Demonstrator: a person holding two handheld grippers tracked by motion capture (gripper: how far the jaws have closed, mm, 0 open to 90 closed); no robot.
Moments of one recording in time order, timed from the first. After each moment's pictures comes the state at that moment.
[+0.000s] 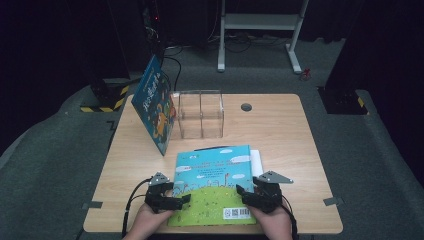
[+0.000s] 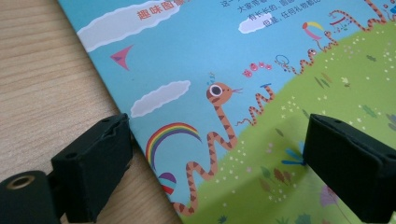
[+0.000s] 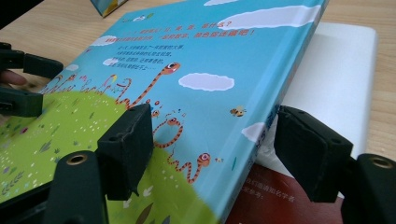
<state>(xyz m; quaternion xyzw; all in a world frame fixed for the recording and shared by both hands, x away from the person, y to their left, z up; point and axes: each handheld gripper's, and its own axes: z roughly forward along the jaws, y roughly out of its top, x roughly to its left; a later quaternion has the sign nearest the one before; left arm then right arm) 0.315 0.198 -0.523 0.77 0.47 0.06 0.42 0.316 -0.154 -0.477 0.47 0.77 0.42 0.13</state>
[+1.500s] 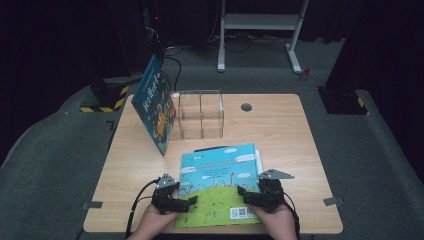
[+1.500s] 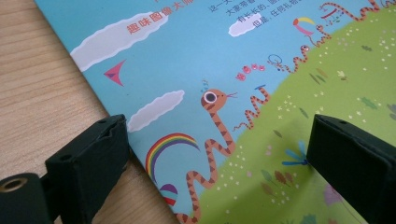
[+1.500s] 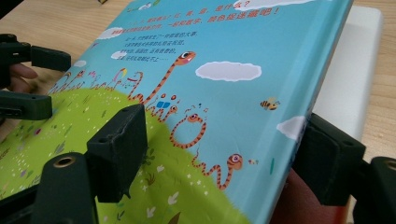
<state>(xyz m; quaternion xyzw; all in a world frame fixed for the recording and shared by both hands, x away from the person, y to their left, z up) 0.313 0.178 -0.523 0.78 0.45 0.07 0.43 0.319 -0.158 -0.469 0.48 0.78 0.39 0.10</state>
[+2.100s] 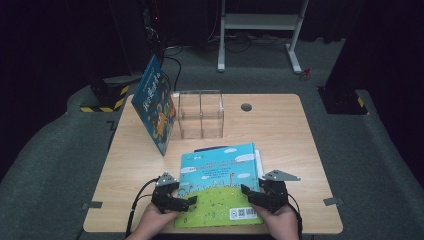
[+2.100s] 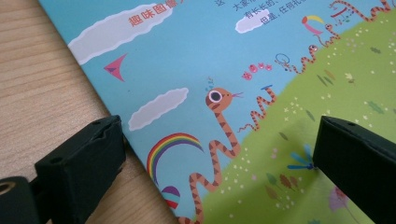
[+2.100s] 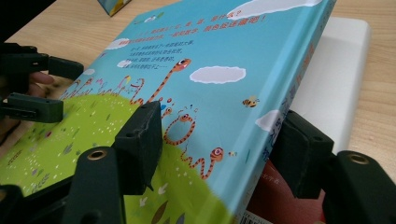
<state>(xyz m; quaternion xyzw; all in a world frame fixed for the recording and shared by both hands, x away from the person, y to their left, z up) 0.318 0.181 -0.525 0.78 0.45 0.06 0.43 0.315 -0.167 -0.465 0.47 0.77 0.42 0.10</state>
